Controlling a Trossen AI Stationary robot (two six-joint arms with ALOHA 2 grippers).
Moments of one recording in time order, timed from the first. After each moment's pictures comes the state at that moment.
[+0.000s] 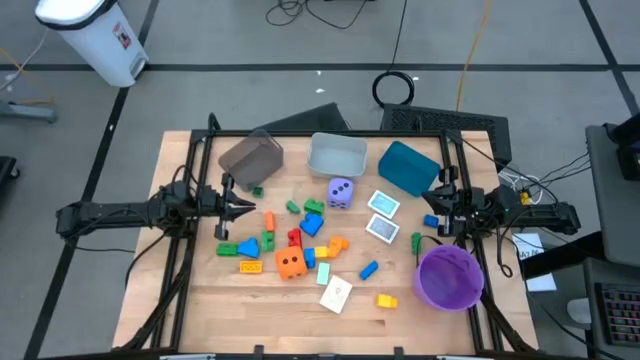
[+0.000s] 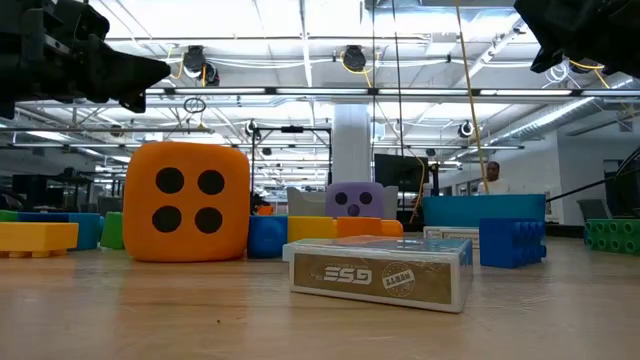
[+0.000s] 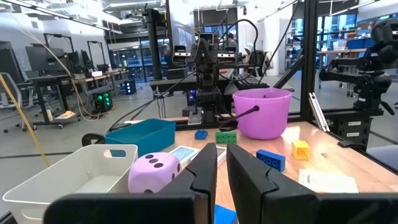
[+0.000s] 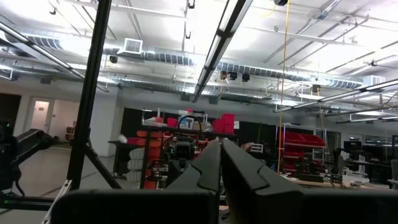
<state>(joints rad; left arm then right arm) 0.16 0.30 0.02 0.39 0.20 0.07 0.01 0.01 0.02 0.50 0.05 -0.14</state>
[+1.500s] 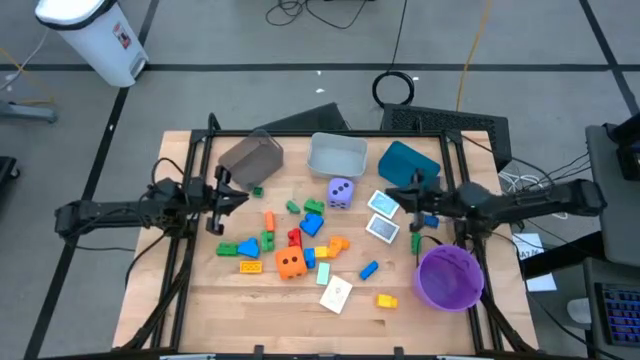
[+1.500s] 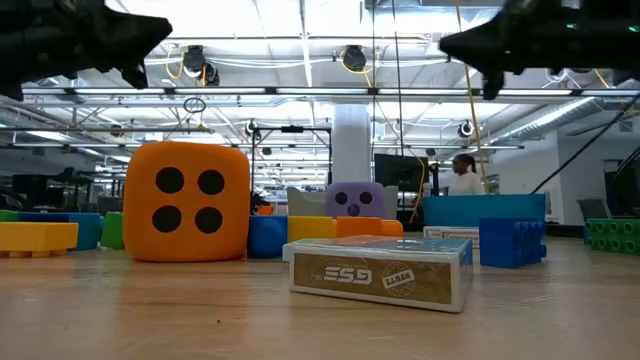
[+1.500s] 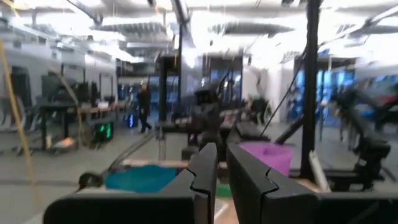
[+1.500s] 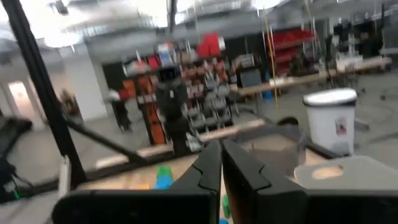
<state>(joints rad) 0.16 0.34 0.07 0.55 0.16 -0.04 0.01 0.76 0.24 0.67 0.18 0.19</state>
